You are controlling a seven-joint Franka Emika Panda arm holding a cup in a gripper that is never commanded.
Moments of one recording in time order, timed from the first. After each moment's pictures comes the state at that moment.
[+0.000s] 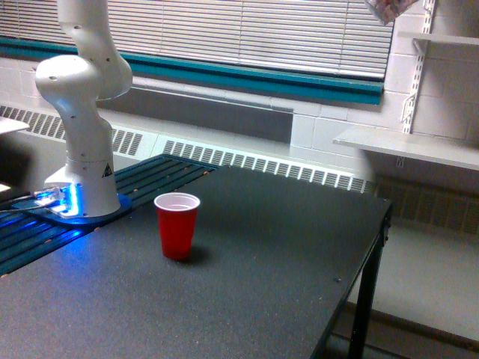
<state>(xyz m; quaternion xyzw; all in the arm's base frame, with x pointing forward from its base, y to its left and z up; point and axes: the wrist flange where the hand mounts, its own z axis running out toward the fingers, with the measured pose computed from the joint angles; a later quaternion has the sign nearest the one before) 0.600 0.075 0.646 -0.89 0.23 -0.38 0.10</state>
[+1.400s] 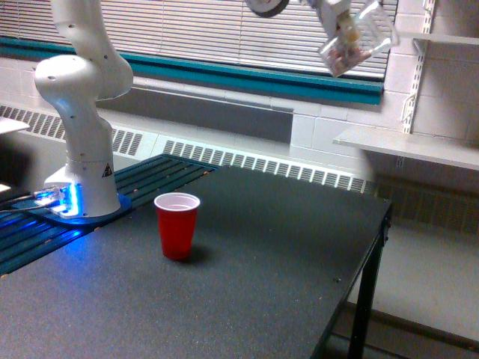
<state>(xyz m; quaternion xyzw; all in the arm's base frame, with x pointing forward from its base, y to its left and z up) 0.543 0.020 0.545 -0.91 0.21 -0.36 0.03</state>
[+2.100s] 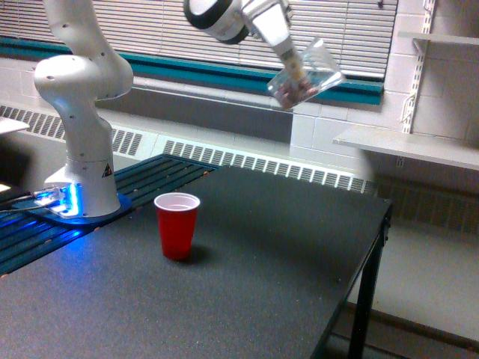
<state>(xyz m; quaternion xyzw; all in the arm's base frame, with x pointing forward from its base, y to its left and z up) 0.472 -0.017 0.477 -0.91 0.24 -0.34 0.03</state>
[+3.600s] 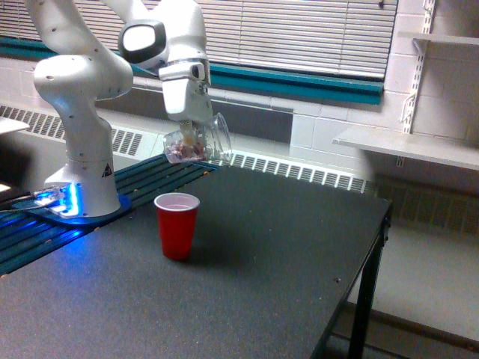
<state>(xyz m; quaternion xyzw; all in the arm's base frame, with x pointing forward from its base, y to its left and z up) 0.322 -0.050 0.354 -0.95 0.26 -0.18 -0.07</state>
